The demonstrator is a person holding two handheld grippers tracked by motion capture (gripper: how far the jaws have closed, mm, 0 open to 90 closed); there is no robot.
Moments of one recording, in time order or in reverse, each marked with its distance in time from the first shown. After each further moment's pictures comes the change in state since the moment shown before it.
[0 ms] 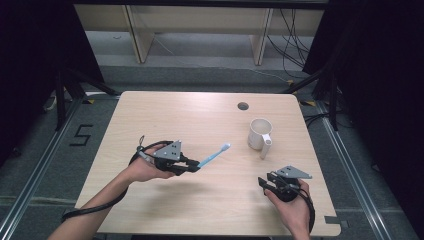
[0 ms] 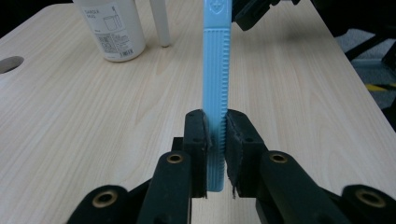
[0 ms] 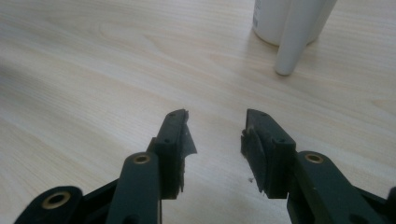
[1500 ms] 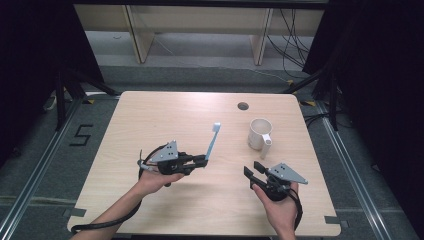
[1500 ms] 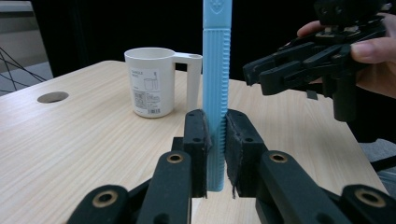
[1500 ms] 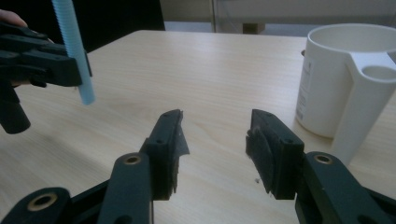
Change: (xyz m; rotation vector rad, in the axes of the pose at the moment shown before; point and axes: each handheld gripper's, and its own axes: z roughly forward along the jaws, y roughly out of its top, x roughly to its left) left arm -0.018 -0.005 0.016 -0.326 0.156 -0.192; right arm 0.034 0.017 0.005 -0.315 0.117 0.025
